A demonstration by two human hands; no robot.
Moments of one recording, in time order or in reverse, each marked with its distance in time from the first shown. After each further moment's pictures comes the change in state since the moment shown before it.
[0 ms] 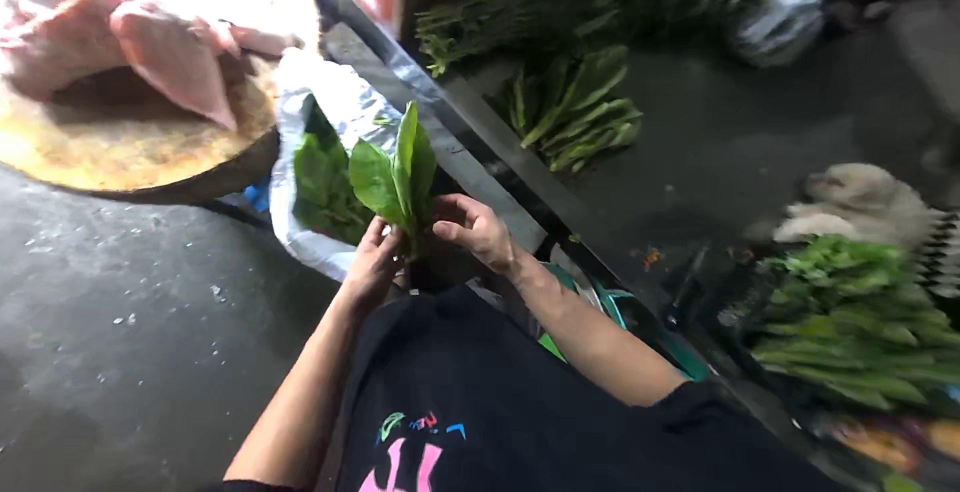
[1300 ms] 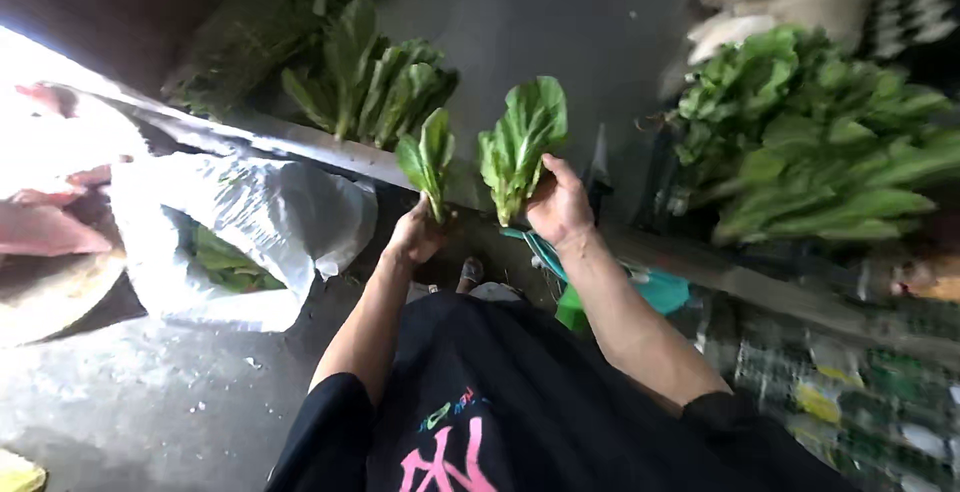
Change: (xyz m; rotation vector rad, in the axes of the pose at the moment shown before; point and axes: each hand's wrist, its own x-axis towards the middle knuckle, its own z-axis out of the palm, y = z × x) left_hand 0.078 -0.172 0.297 0.056 -0.136 -0.519; right_hand -0.243 0.096 -0.282 1.027 0.812 -0.220
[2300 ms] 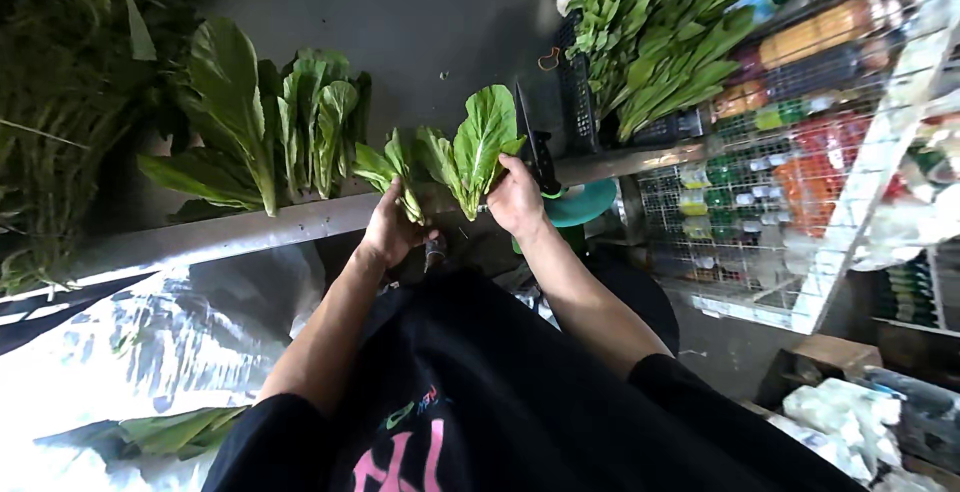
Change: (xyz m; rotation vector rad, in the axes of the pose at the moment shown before) left_hand 0.067 0.088 -0.013 0.365 -0.419 -0.377; right_hand 0.023 0.067 0.024 0.062 0.511 -0.242
